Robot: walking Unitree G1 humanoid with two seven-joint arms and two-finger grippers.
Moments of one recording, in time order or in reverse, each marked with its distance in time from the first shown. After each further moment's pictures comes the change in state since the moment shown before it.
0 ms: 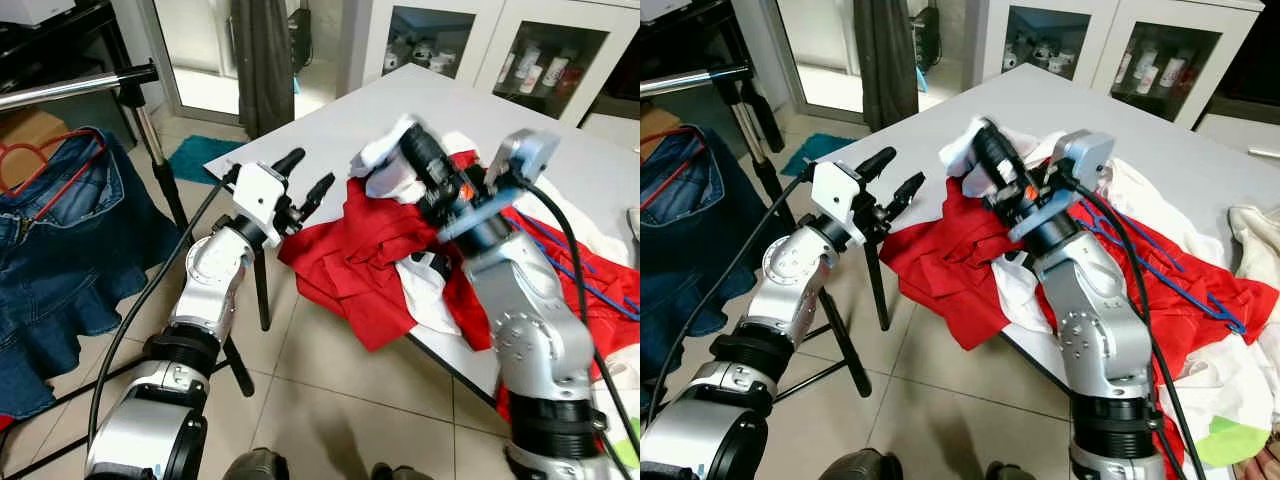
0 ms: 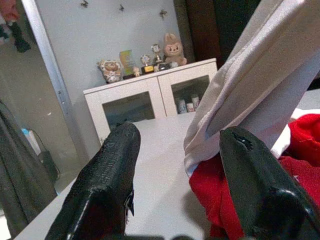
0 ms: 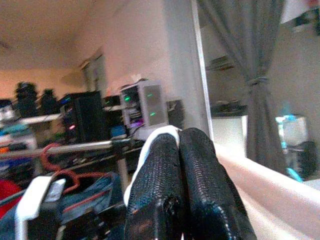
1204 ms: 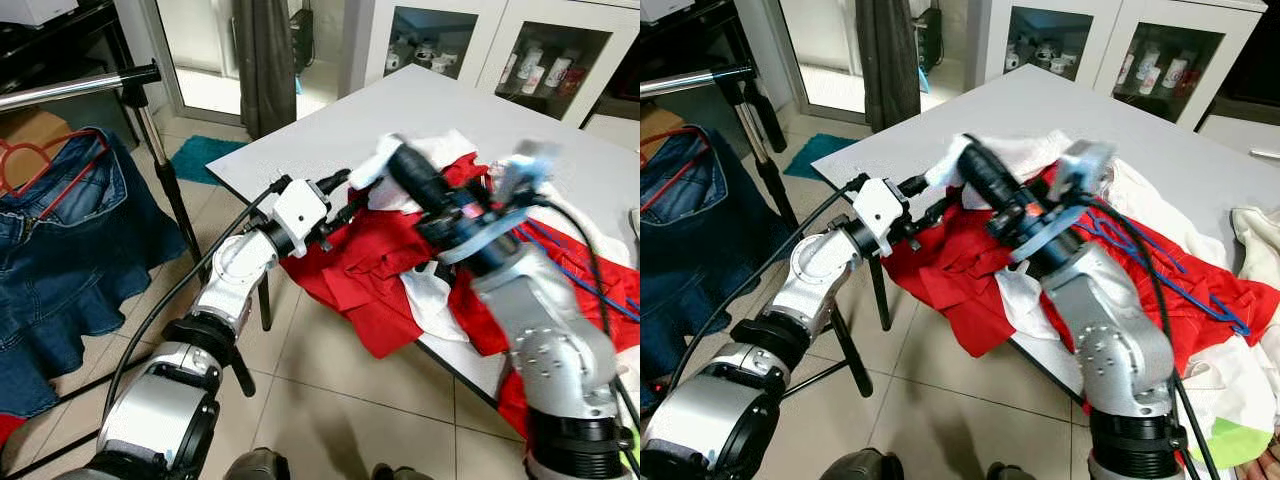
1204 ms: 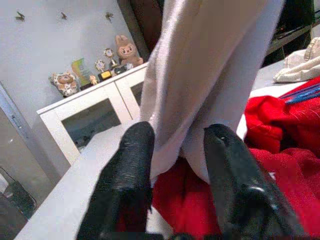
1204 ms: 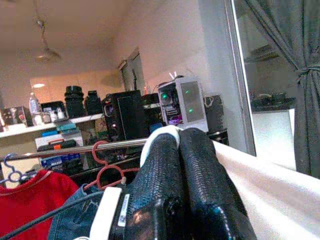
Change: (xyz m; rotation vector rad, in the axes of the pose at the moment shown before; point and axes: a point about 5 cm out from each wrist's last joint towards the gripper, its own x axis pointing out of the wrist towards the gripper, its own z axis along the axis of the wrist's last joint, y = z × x) left arm 0.018 -0.025 -0.001 0.108 -0.011 -0.205; right arm -0.010 0.009 0.006 0.115 0.009 0.115
